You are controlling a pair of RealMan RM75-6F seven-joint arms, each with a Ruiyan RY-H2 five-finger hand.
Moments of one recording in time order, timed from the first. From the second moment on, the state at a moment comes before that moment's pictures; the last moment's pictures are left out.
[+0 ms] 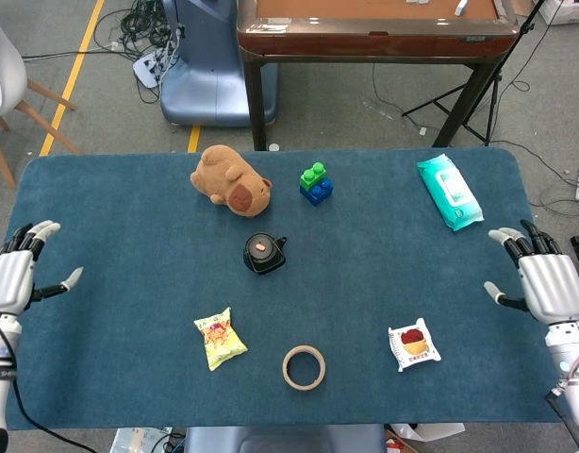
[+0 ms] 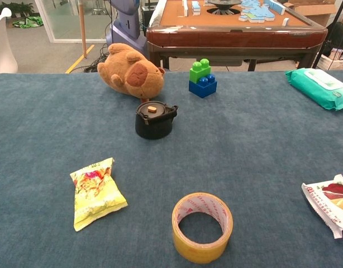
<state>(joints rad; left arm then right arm) -0.47 -1.11 0.01 -1.57 1.07 1.42 -0.06 0.26 -0.97 0.13 -1.72 -1.35 1.33 -0.12</state>
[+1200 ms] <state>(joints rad) -0.13 -1.22 -0.01 -1.57 1.35 1.65 0.03 0.17 -1.04 0.09 -1.66 -1.38 1.38 -0.08</state>
